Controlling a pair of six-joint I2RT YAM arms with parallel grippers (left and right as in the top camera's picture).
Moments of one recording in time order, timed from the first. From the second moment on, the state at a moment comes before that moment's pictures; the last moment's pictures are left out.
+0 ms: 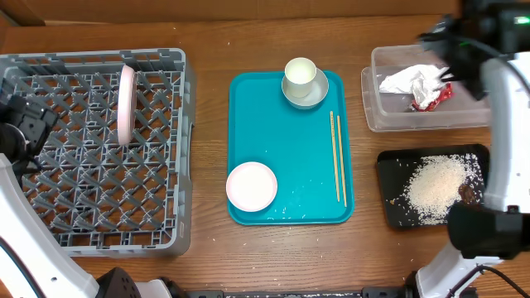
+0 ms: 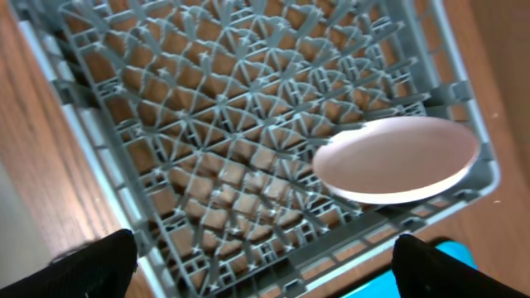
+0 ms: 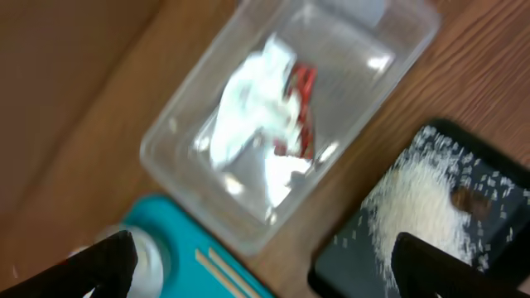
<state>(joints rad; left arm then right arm) 0.55 1.54 2.05 -1.63 -0.09 -0.66 -0.03 1.89 2.27 -1.51 0.22 0.82</state>
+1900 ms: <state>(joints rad) -0.69 1.97 1.35 -1.01 0.02 -0.71 -0.27 1.89 2.27 -1.48 0.22 0.83</state>
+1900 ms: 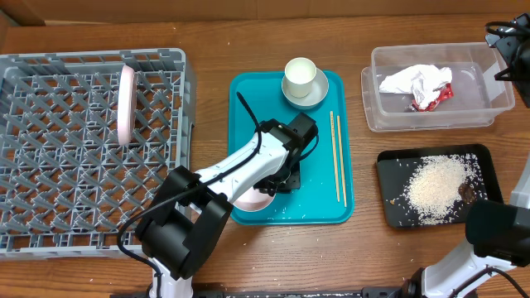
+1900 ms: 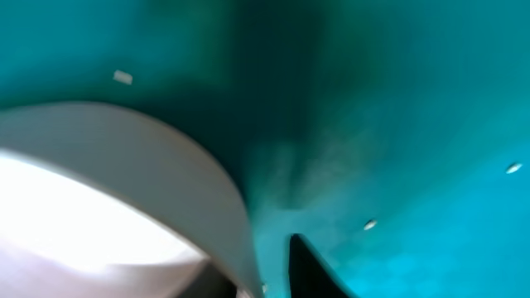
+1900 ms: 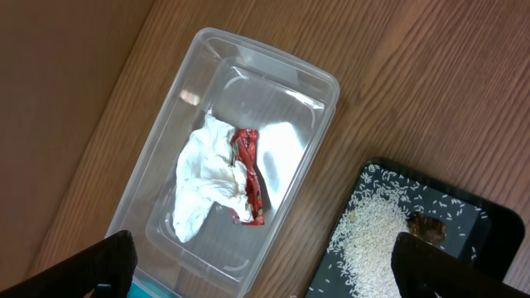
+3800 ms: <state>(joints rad) 0.92 2.48 2.40 -1.68 1.34 0.18 -0.27 1.89 2.27 -1.48 0.22 0.83</state>
